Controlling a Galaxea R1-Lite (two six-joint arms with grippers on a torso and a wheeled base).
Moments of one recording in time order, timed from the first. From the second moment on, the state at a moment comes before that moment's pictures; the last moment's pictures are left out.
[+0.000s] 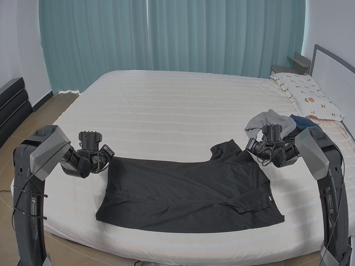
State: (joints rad) left arm -0.04 2.50 -1.32 -0.60 0.04 -0.86; right arm 0.10 2.67 -1.68 -0.51 0.06 0.59
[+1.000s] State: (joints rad) left arm -0.04 2.50 -1.33 -0.59 0.04 -0.85; right arm 0.10 2.69 -1.66 -0.51 0.08 0.53
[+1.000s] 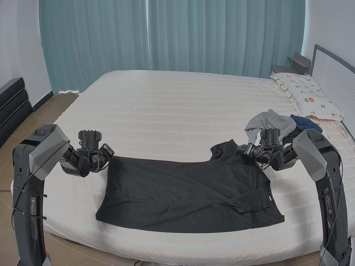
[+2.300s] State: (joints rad) left arm -0.03 2.46 -1.31 -0.60 0.04 -0.85; right arm 0.07 2.52 -1.32 -0.87 0.09 0.59
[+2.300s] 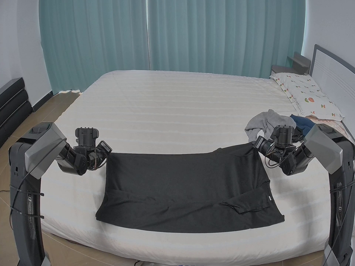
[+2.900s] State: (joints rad) left arm -0.04 2.44 -1.27 -0.60 0.04 -0.83; right arm 0.06 2.48 -1.24 -0.90 0.11 0.60
